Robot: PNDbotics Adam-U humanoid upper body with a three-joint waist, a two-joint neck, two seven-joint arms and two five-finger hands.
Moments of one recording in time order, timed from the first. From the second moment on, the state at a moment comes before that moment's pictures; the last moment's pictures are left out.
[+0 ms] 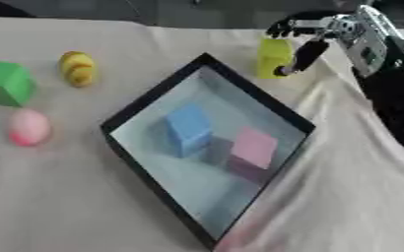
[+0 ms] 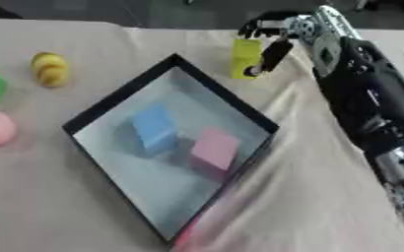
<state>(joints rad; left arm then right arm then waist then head) -0.35 0.34 0.01 -1.78 0.27 -0.03 0.46 -1.17 -0.57 0.13 -0.87 0.84 -0.16 0.62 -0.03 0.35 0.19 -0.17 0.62</state>
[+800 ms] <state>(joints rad) -0.37 0.34 0.00 -1.79 0.27 -0.03 0.45 -1.17 -0.56 0.11 -0.86 0.84 -0.05 0.41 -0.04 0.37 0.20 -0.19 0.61</state>
